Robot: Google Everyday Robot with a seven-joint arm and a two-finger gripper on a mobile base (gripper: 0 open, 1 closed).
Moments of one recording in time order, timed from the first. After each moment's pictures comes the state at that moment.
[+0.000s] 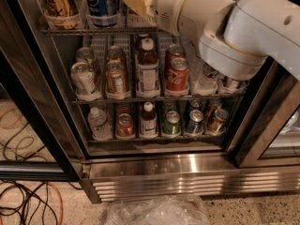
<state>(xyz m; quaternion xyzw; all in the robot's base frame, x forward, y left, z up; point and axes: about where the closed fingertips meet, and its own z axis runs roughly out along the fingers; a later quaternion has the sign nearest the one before) 0.613 0.022 1.099 -0.35 0.57 0.16 0.73</state>
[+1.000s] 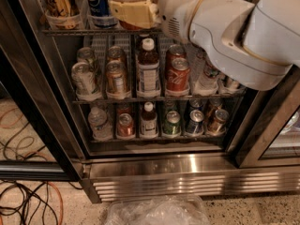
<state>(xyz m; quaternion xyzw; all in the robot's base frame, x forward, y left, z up) 0.562 0.024 1.106 -0.37 0.56 0.21 0.71</state>
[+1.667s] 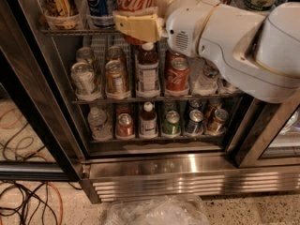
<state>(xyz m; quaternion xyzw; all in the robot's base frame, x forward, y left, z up) 0.537 0.019 1.086 -0.37 0.58 0.24 0.69</state>
